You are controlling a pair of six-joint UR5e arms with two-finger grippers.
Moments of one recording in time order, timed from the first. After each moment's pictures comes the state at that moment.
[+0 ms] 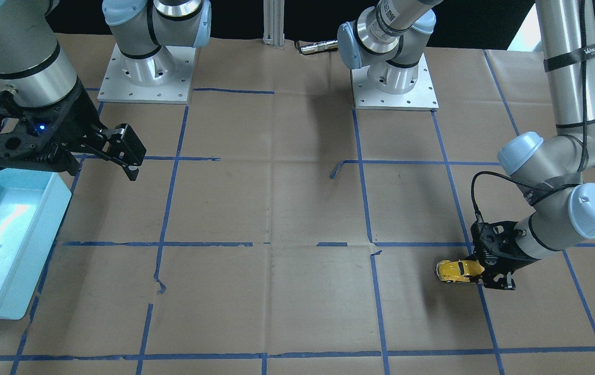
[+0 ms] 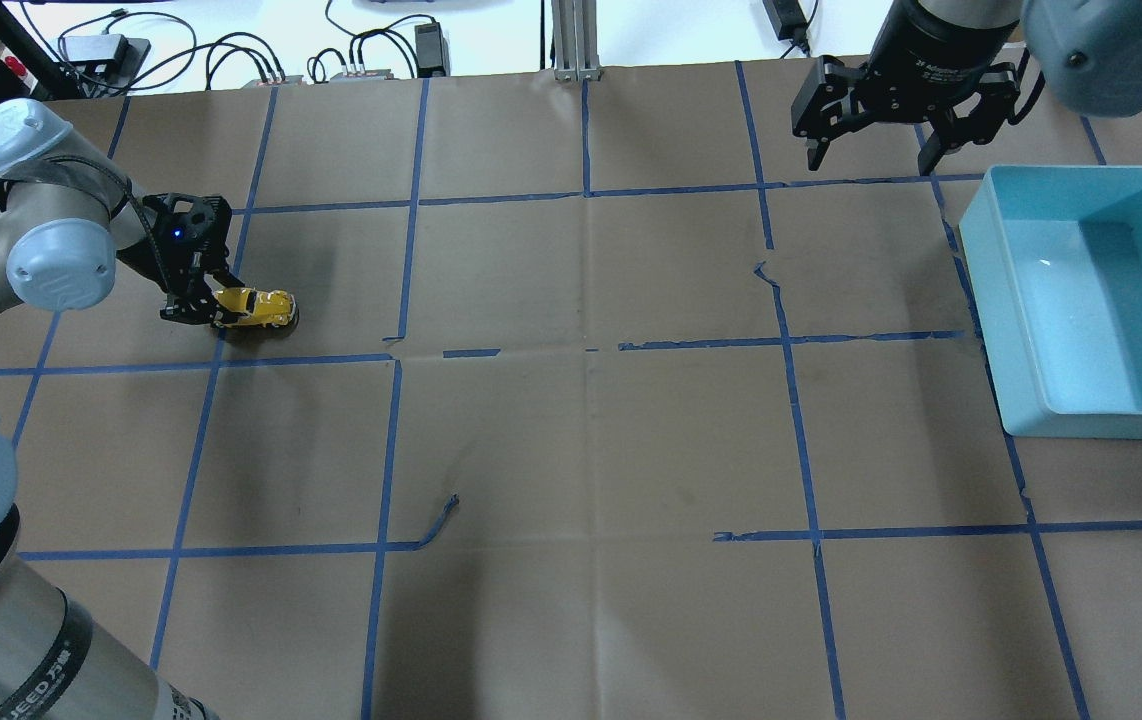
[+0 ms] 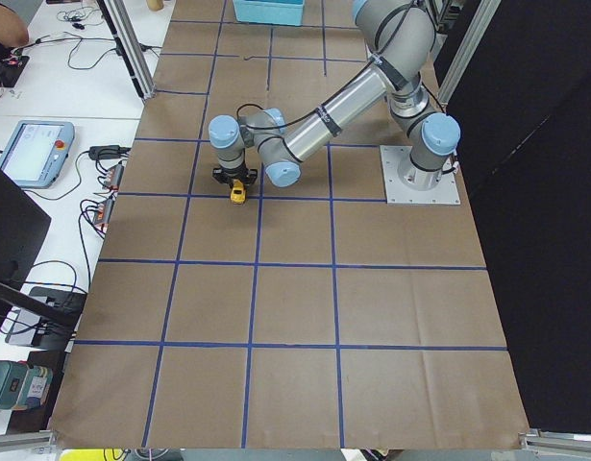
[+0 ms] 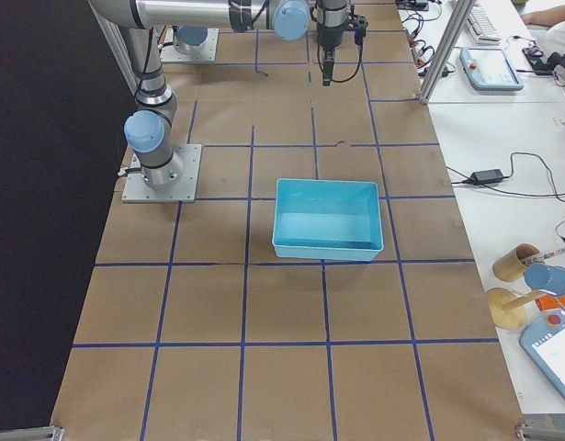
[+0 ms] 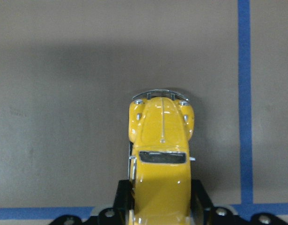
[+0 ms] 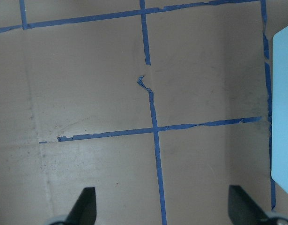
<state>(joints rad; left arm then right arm) -1.17 -2.09 -1.70 -0.98 1.45 1.98 1.55 -1.45 1.48 -1.66 -1.55 0.08</state>
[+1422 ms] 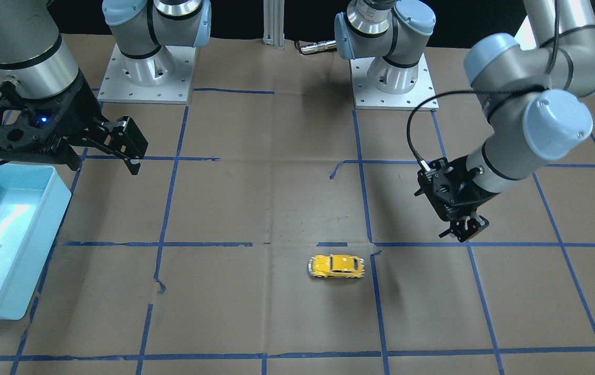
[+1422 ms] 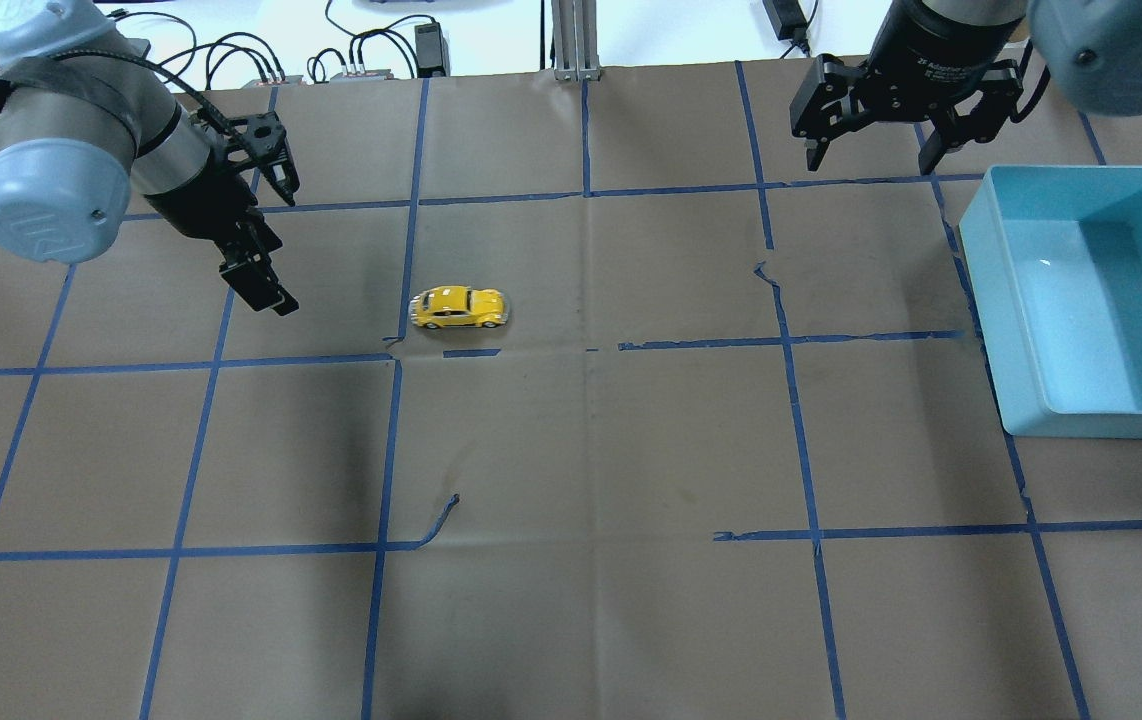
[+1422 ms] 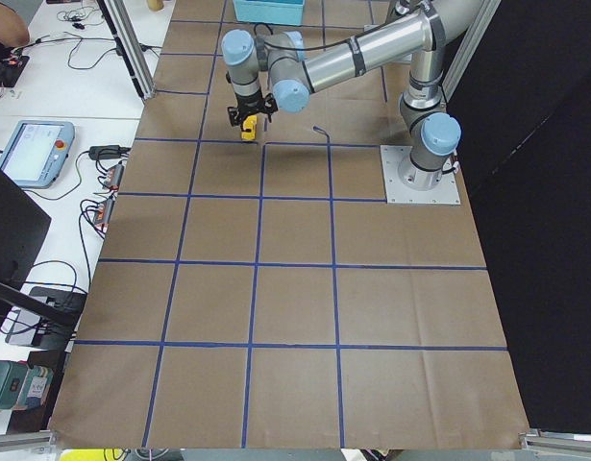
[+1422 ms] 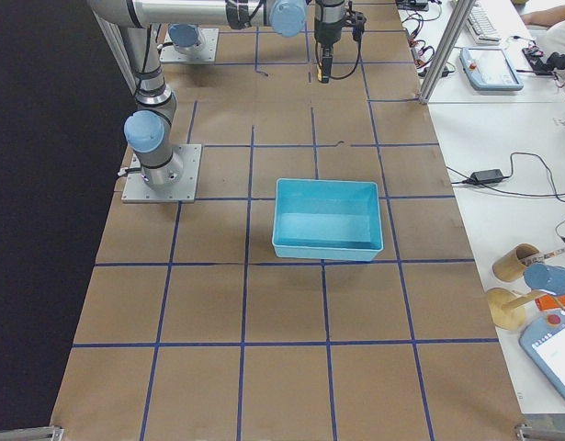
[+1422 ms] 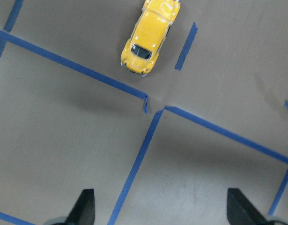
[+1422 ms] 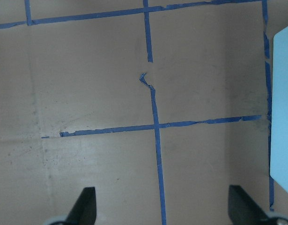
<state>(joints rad) -1.42 -1.75 -1.69 -1.34 1.47 1.21 1.56 -1.46 1.48 -1.65 -1.55 0.03</state>
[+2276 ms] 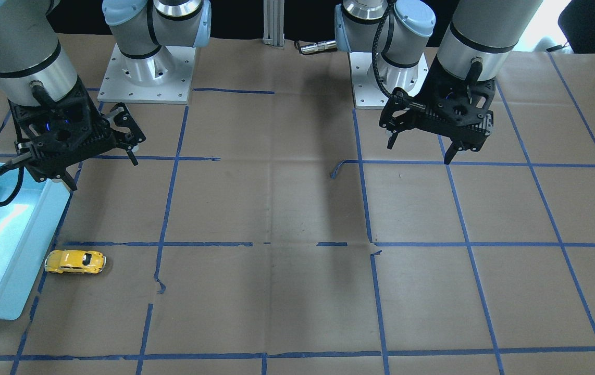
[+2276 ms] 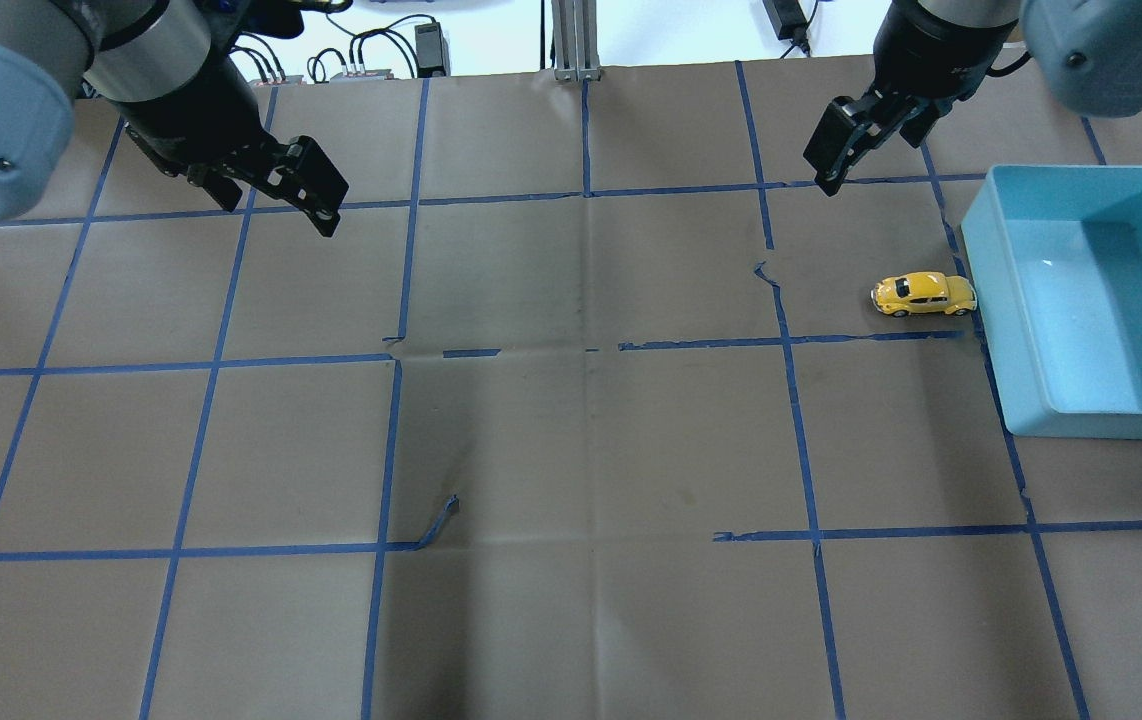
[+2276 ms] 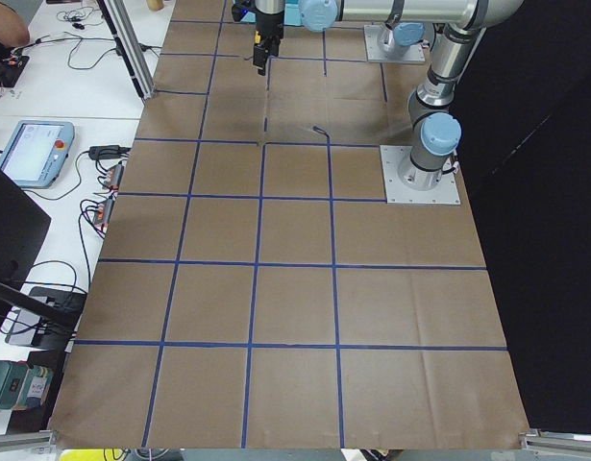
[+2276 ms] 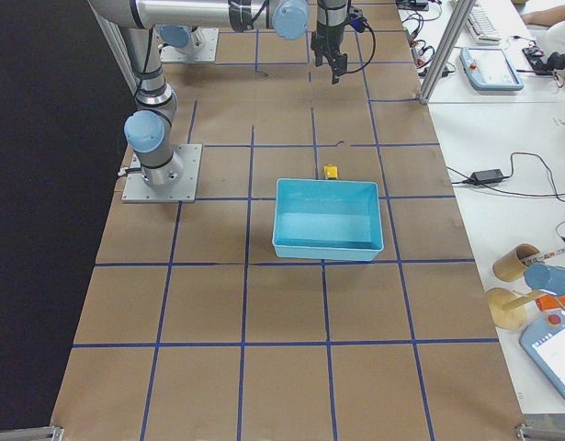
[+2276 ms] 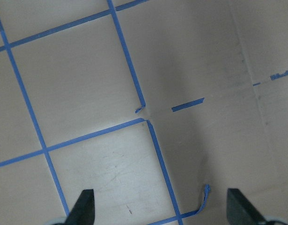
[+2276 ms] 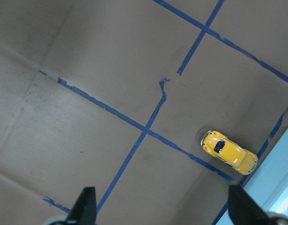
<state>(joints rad) -1.57 -1.61 -1.52 -1.52 1.57 0.26 1.55 -1.45 1.48 -1.67 -1.55 -0.62</state>
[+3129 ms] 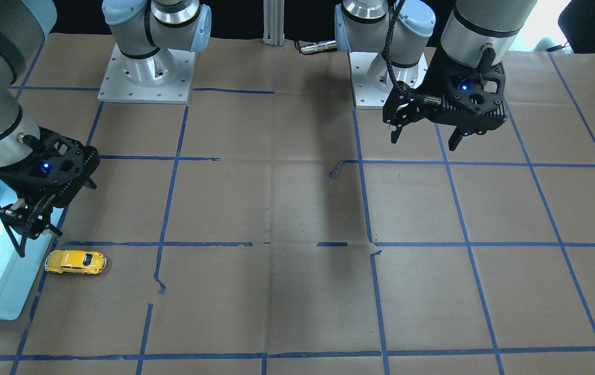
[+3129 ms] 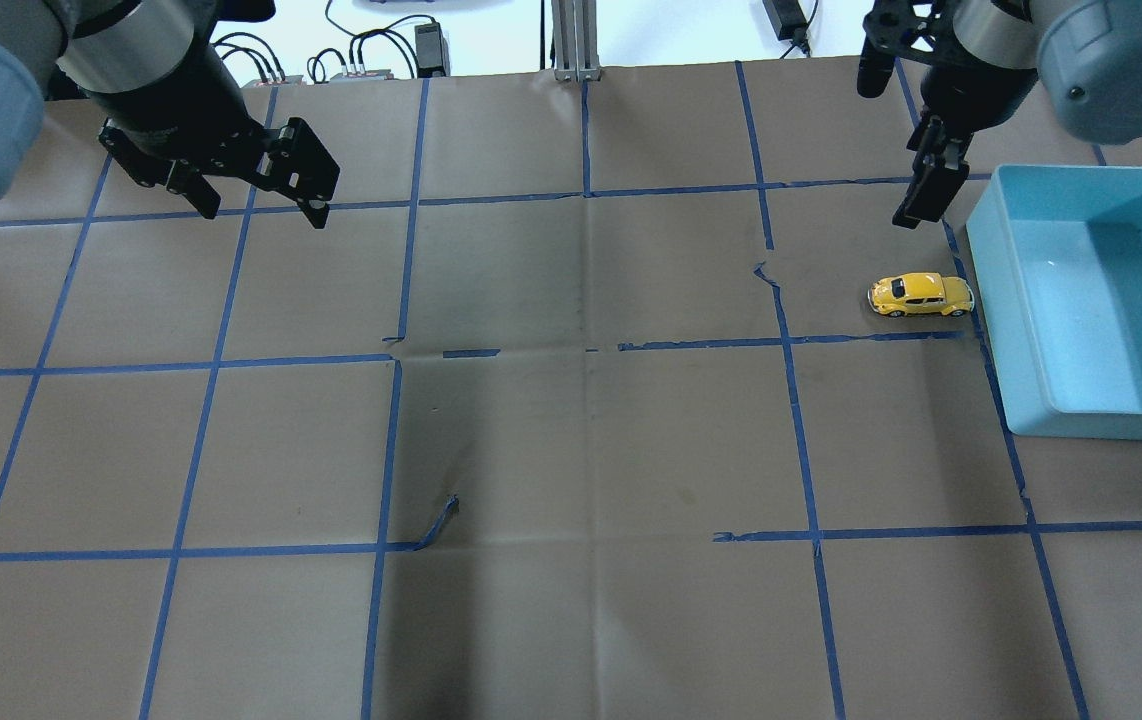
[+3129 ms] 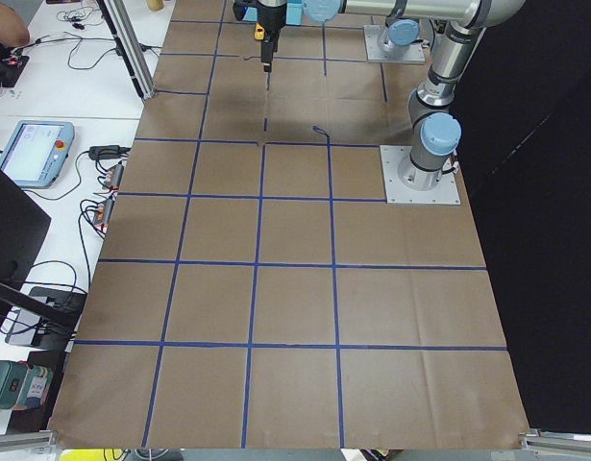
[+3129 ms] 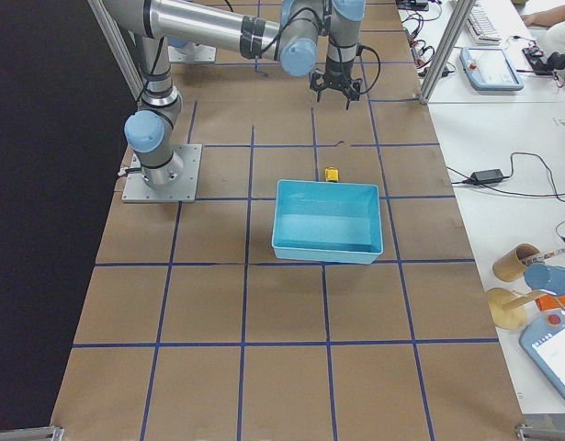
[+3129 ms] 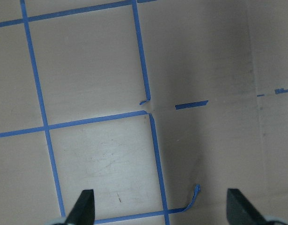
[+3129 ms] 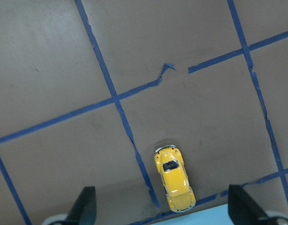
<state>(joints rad) -1.57 -1.59 -1.52 -1.54 1.58 0.15 1.42 -1.36 1.57 -1.84 -1.55 -1.42</state>
